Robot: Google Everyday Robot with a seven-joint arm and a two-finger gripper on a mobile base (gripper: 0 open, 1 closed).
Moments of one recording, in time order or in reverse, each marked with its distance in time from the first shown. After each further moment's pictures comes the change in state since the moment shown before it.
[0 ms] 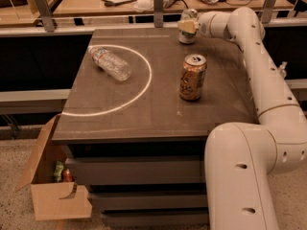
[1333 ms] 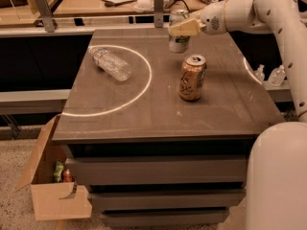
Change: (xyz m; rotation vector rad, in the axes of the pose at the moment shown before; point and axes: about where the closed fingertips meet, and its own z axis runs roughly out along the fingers) arm -0.039 0.146 -0.115 -0.509 0.087 -0.079
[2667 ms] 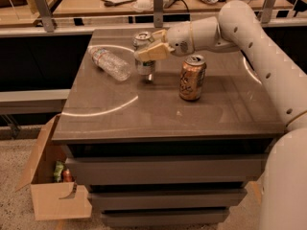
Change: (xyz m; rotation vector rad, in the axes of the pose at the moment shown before) arm 0.012 0.119 0.073 -0.302 -0.057 -0.154
